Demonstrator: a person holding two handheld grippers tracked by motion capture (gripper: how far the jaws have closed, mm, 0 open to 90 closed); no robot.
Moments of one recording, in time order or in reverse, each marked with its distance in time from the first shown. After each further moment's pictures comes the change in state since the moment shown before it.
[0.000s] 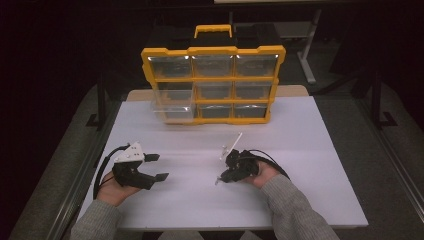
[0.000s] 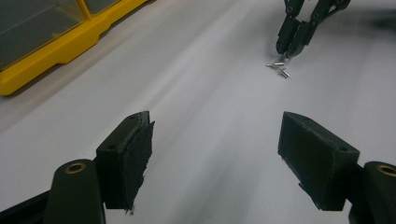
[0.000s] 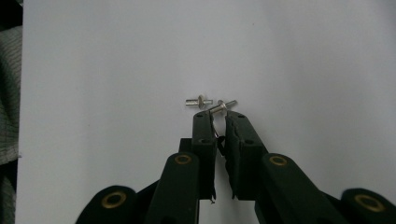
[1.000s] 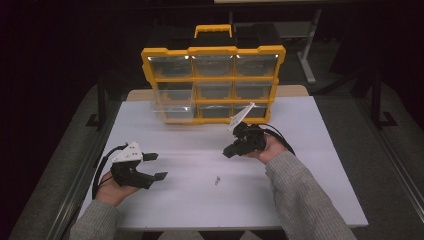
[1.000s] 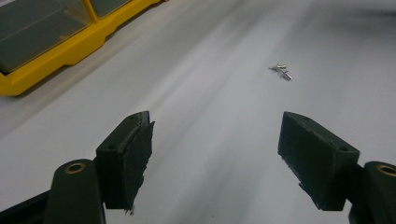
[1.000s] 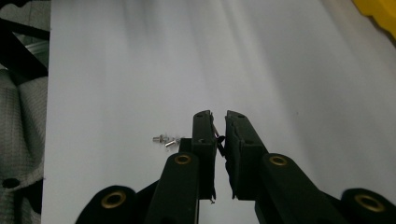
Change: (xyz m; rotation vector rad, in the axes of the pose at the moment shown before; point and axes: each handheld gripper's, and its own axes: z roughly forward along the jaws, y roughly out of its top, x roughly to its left) left arm 0.002 -0.001 -0.003 -0.011 0.014 0.000; right arm -0.035 0.026 -0.062 -0.104 -0.012 0.046
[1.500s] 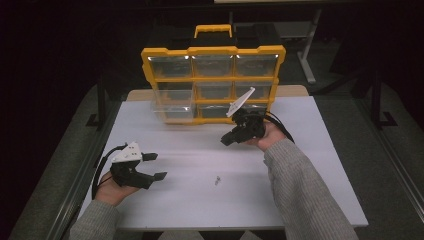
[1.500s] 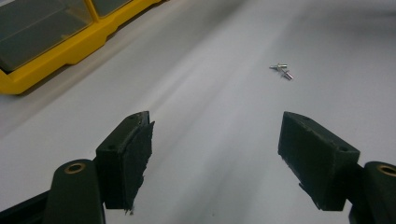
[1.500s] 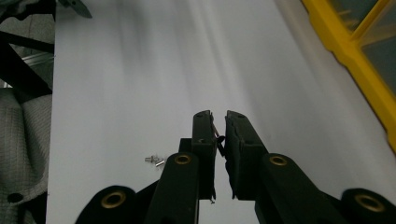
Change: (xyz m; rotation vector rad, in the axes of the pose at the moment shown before) left arm 0.001 0.000 -0.001 -0.002 0.003 0.005; right arm -0.013 0.026 -0.021 -0.031 -0.015 -0.009
